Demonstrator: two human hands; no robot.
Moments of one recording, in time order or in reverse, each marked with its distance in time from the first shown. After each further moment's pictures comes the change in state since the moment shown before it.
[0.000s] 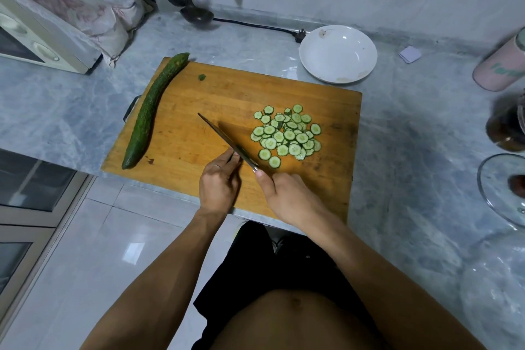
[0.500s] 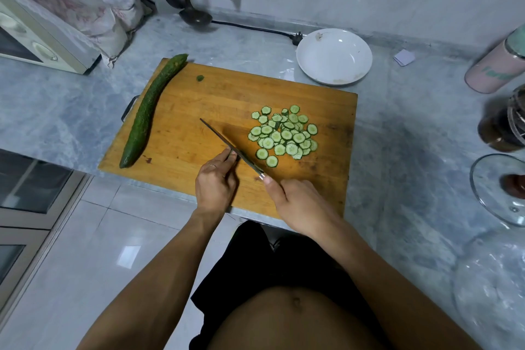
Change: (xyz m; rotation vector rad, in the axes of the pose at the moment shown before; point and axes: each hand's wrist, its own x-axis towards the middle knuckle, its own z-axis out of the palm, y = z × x) left_hand -0.001 0.004 -0.002 -0.009 0.041 -0.069; right_hand -0.024 0.014 -0.009 -0.010 0.027 -0.055
